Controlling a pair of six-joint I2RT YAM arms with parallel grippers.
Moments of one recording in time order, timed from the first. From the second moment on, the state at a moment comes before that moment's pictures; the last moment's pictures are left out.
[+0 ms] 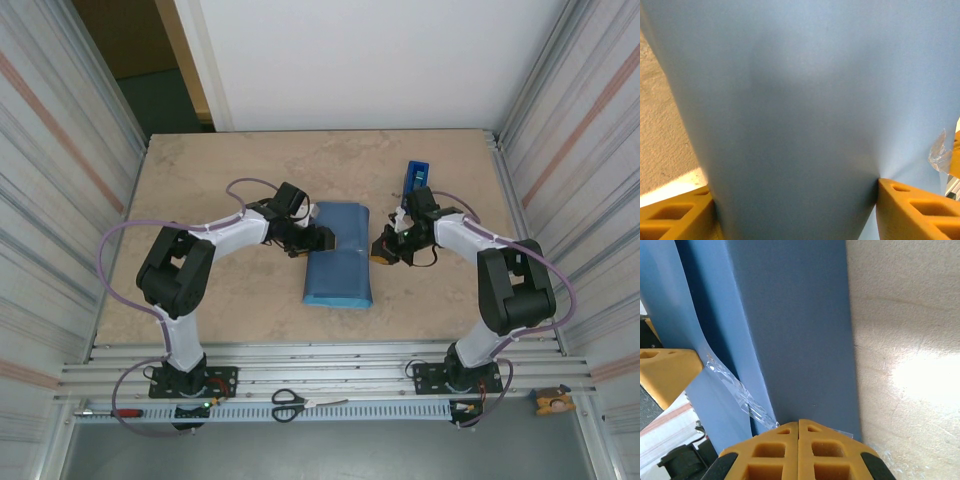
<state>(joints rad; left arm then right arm) -0.58 1.88 1.22 -0.43 0.46 -0.56 0.26 1.63 0.97 -0.59 -0.67 0.59</state>
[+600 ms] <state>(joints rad) -0.58 1.88 1.22 -0.44 0.46 -0.56 0.28 1.64 1.01 -0.59 -0.64 0.59</state>
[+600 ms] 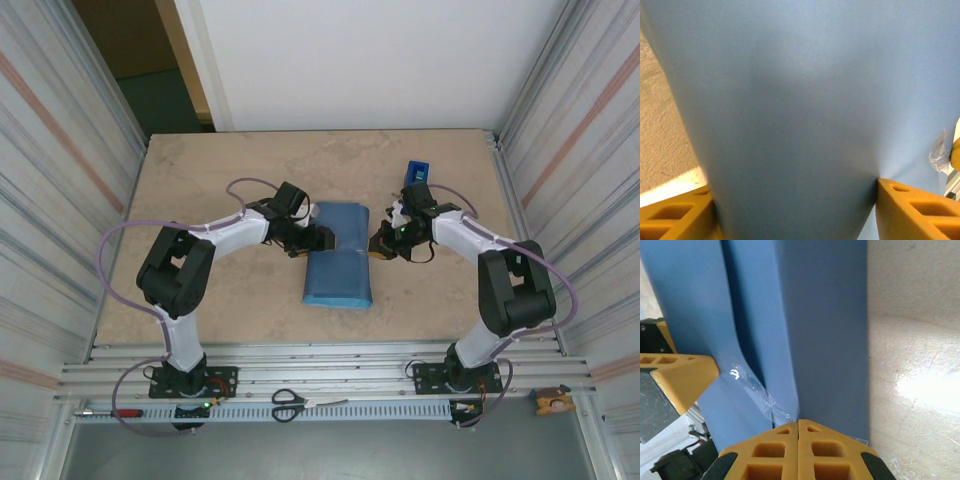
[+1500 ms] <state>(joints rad) -0.58 1.88 1.22 -0.44 0.46 -0.56 0.28 1.64 1.01 -0.57 -0.64 0.62</state>
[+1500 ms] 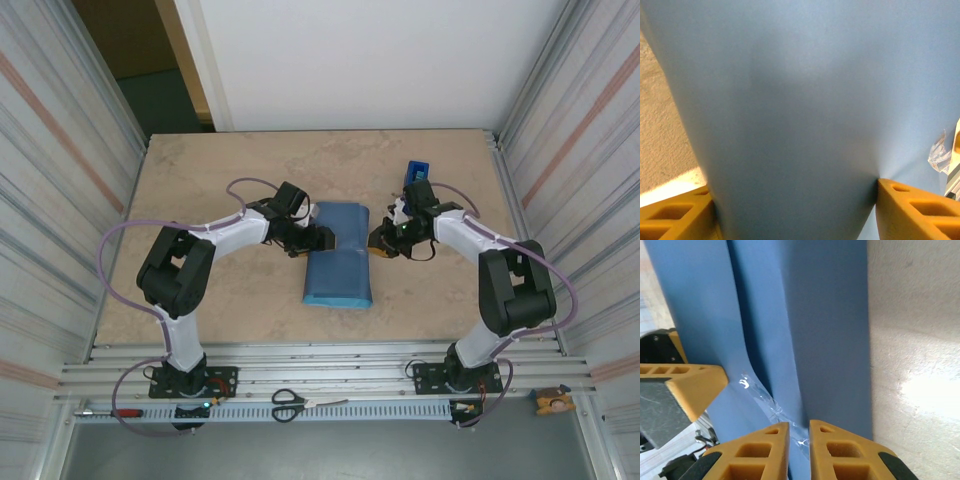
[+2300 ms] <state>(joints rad) -0.58 1.88 1.22 -0.44 0.46 -0.56 0.29 1.65 1.01 -0.56 -0.64 0.63</state>
